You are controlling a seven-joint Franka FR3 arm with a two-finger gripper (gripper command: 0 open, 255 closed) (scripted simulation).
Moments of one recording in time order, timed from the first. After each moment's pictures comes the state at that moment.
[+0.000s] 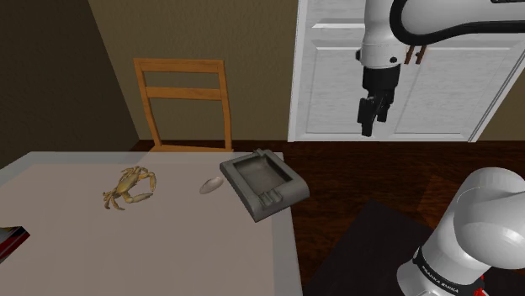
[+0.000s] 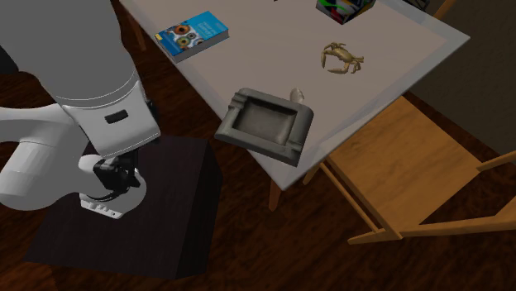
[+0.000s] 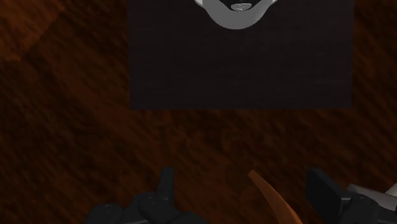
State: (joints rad) arm 0.00 -0.78 -0.01 -2.38 -0.10 1.45 0.03
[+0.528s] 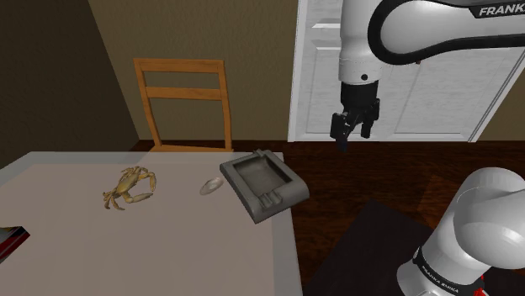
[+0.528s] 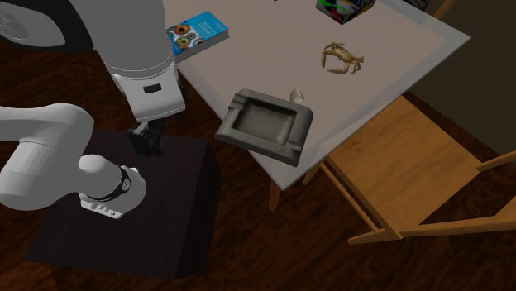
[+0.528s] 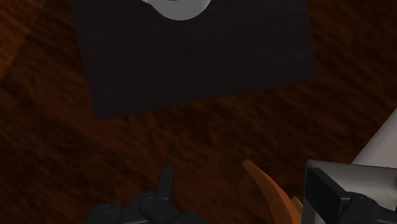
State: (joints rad) arm 0.00 -0.73 0.14 -2.41 0.03 1.54 0.30
